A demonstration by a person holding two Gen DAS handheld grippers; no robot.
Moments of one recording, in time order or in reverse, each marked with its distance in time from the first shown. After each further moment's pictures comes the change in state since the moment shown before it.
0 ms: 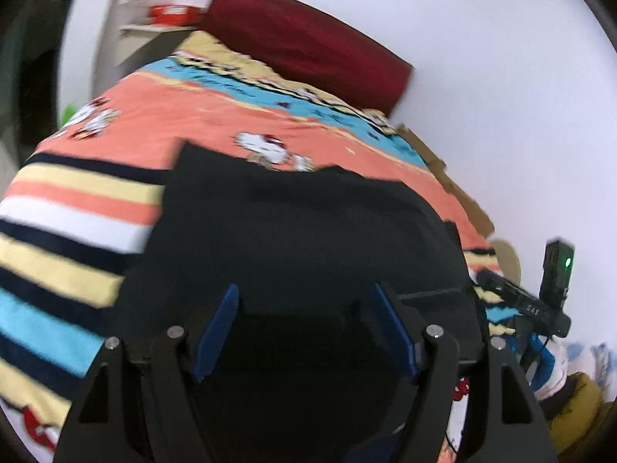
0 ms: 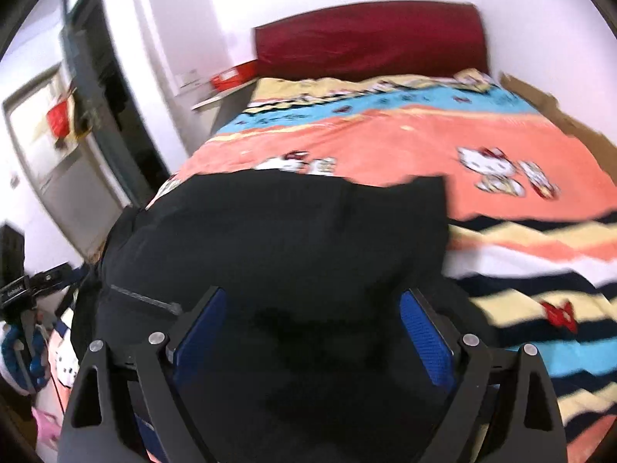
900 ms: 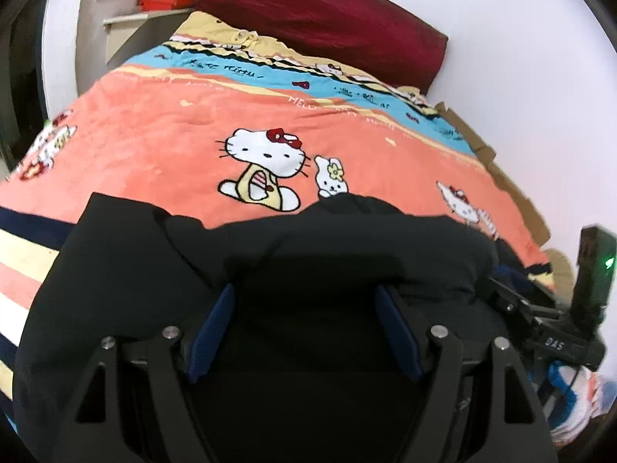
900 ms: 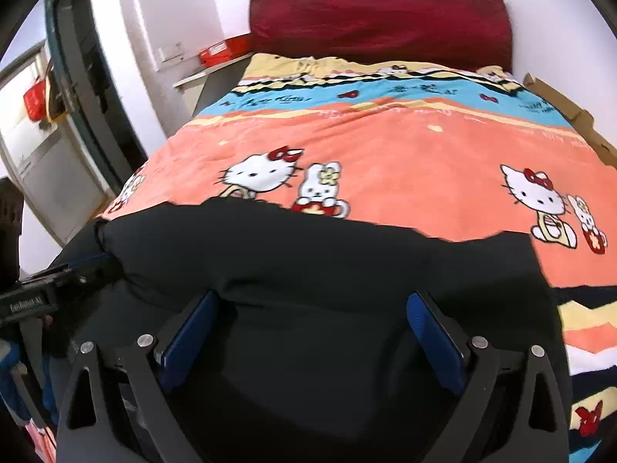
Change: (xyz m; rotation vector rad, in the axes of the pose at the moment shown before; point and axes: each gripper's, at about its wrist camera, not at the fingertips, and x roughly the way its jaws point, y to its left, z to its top) left arm 0.188 0.000 0.104 -0.027 0.080 0.128; right arm 0.148 -0.014 0.084 -0.010 0.079 -0.049
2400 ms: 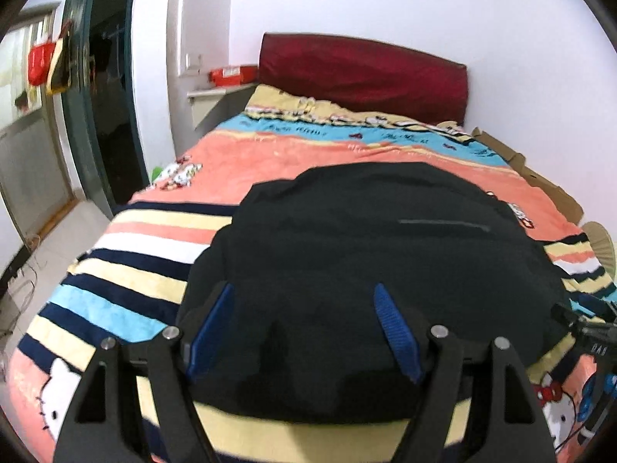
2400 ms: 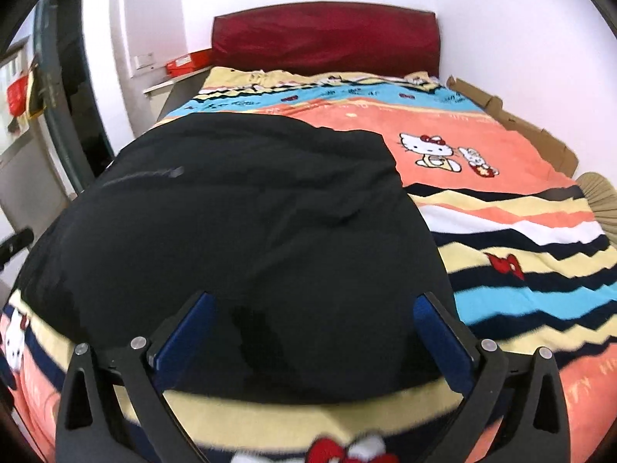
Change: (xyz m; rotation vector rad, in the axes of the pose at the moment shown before) left arm -0.200 -0.048 -0.176 0.107 -0.271 0.350; right arm -0.168 0.016 -0.167 0.027 -0.072 -0.220
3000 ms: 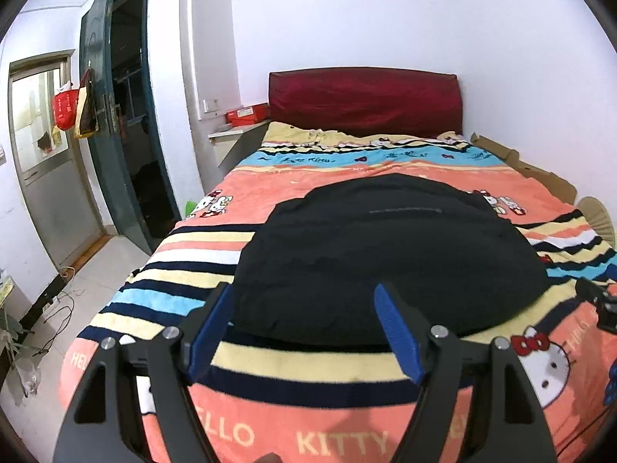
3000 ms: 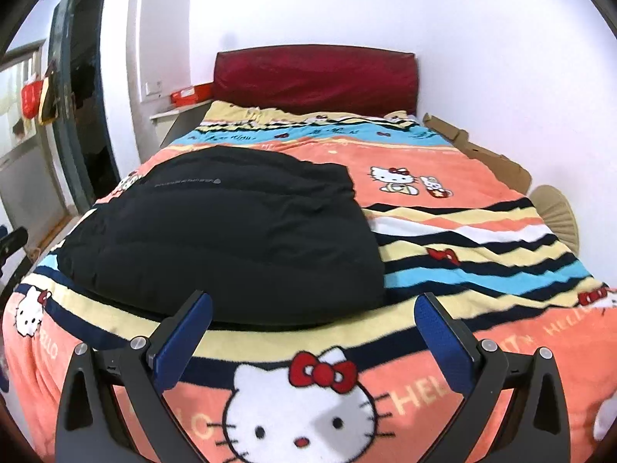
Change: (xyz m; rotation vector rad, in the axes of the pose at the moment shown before) left arm -0.131 -0.027 -0.040 0.085 -0.106 0.098; right arm -0.127 -0.015 -0.054 0.002 -0.145 -0.056
